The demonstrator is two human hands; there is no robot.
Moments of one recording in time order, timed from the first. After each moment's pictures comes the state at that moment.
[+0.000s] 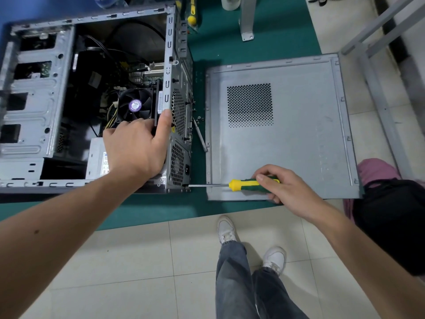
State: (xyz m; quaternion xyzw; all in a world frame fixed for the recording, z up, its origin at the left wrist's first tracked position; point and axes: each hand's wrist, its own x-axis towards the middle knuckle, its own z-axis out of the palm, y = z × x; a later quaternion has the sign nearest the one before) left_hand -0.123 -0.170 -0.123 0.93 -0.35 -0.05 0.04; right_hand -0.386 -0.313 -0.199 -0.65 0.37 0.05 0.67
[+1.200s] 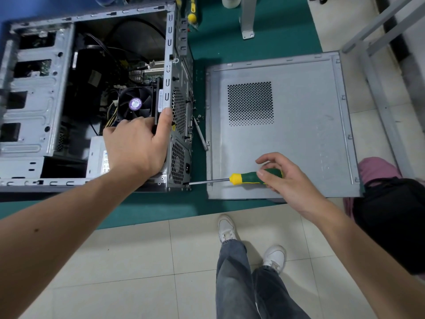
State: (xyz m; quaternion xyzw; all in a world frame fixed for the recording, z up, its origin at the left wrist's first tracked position) left_hand -0.122 -0.169 -0.123 0.94 -0.35 -0.05 0.04; right_hand -0.380 -0.313 -0.195 -0.61 0.39 -0.03 0.69
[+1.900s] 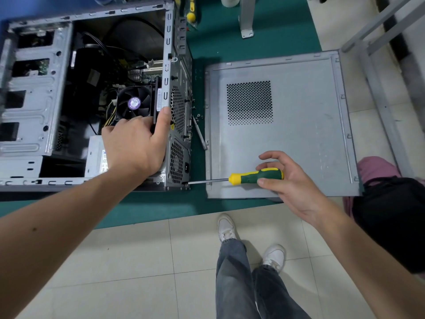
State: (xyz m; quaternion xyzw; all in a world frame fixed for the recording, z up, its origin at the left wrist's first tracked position) left_hand -0.123 -0.170 -0.122 0.93 -0.35 -0.05 0.05; right_hand -0.384 -0.312 -0.194 -0.52 0.40 -0.03 0.76
